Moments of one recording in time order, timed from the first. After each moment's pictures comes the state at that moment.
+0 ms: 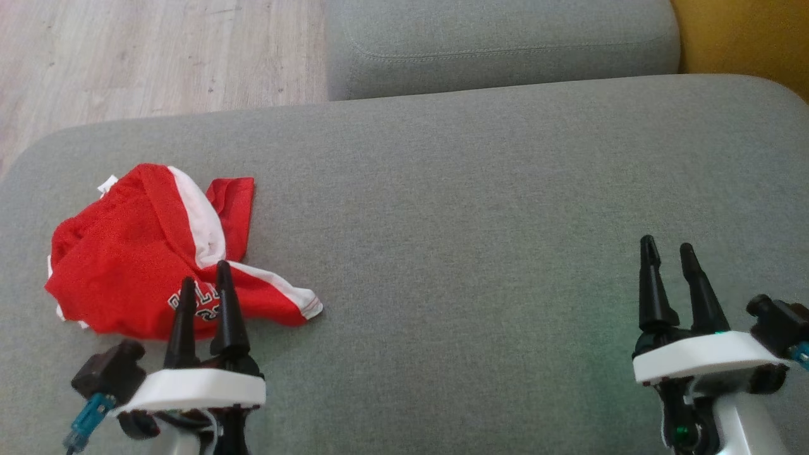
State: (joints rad) left arm -0.02 0.04 -0.10 0.13 -0.69 -0.07 -0.10; right arm -0.03 -0.04 0.00 0.17 0.50 0.13 -0.10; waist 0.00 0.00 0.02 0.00
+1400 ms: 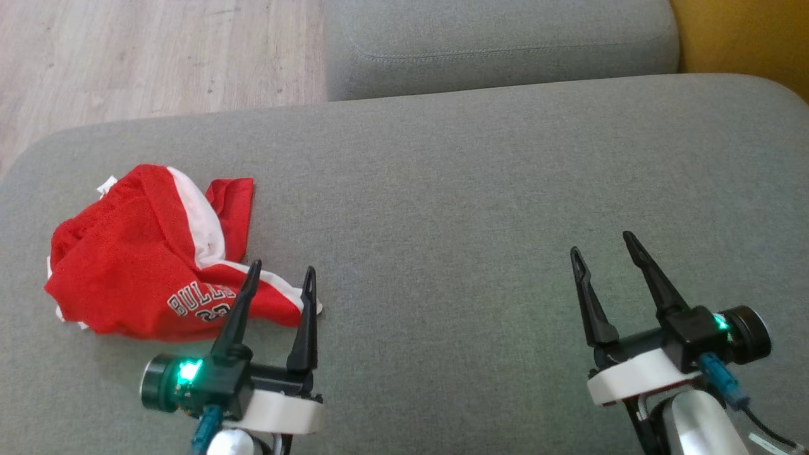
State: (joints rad) left arm -0.04 0.10 -0.32 0.11 -0.13 0.08 -0.23; right arm -0.03 -0.04 0.09 0.15 -0.11 0.13 -0.22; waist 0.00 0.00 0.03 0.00
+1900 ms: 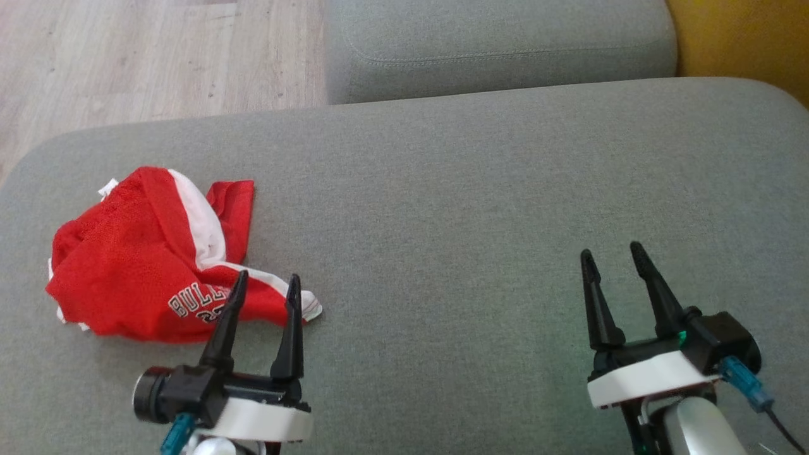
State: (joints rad) left arm 0.00 0.05 -0.22 0.13 -0.18 -0.05 -0.25; right arm -0.03 -0.04 0.11 0.19 0.12 0.13 -0.25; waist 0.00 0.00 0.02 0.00
